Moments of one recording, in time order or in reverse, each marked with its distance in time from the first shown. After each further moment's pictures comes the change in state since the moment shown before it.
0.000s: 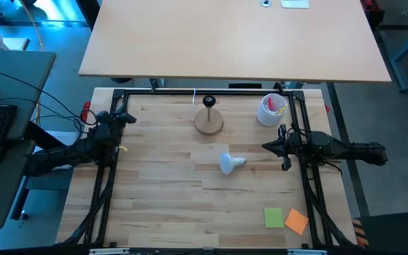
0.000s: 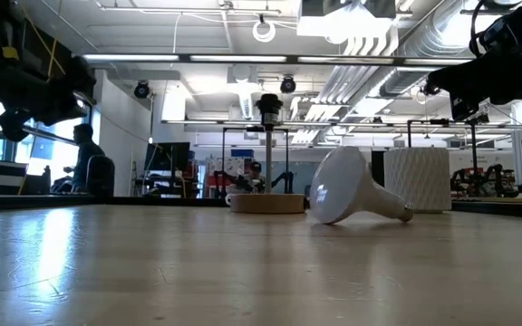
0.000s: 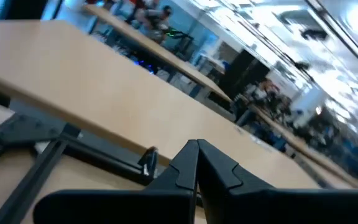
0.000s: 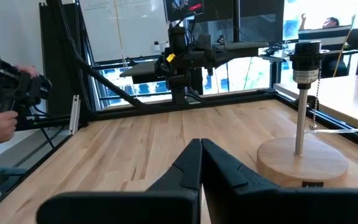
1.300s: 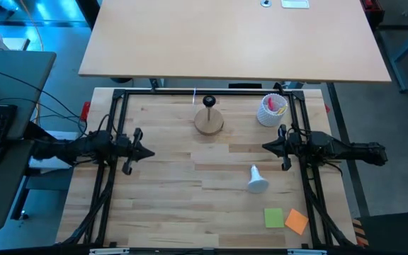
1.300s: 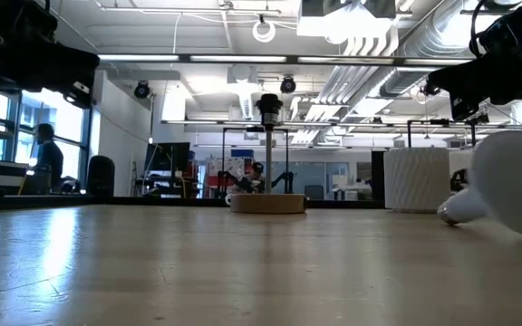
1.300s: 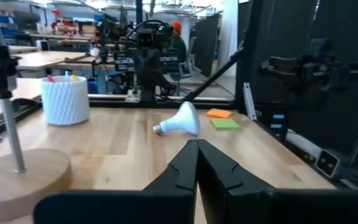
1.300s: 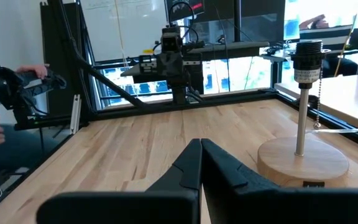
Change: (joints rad) left arm -0.278 0.000 0.000 0.000 1.241 0.507; right arm 0.000 0.000 0.000 0.000 -0.003 0.000
